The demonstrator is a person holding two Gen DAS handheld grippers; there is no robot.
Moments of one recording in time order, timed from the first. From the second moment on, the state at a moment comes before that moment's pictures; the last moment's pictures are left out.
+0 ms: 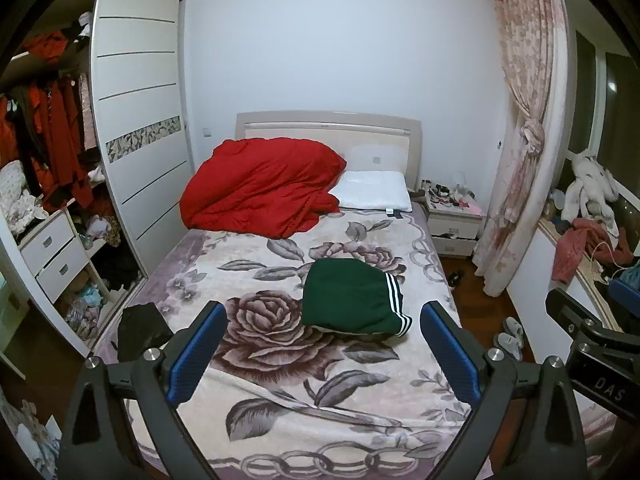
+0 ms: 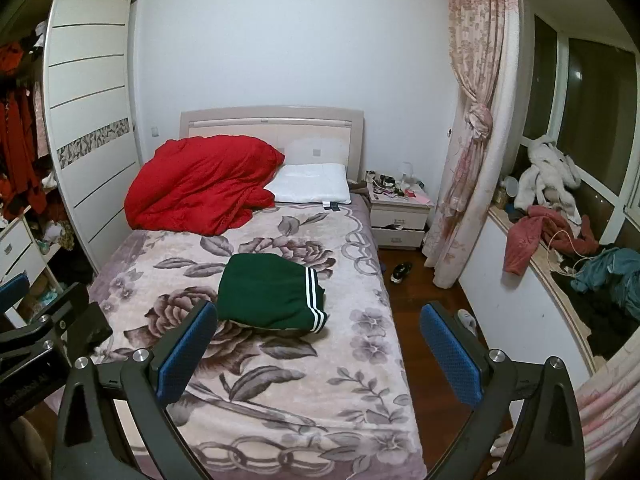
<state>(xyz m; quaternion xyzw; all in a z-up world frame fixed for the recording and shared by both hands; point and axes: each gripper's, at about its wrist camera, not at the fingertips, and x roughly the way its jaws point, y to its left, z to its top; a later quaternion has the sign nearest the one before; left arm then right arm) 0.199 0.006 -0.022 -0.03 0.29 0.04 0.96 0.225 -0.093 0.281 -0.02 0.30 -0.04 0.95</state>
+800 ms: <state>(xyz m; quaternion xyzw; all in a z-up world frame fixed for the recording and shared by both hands) 0.195 0.005 -0.017 -0.03 0.28 0.04 0.96 0.212 -0.091 0.273 -0.01 0.30 -0.04 0.95</state>
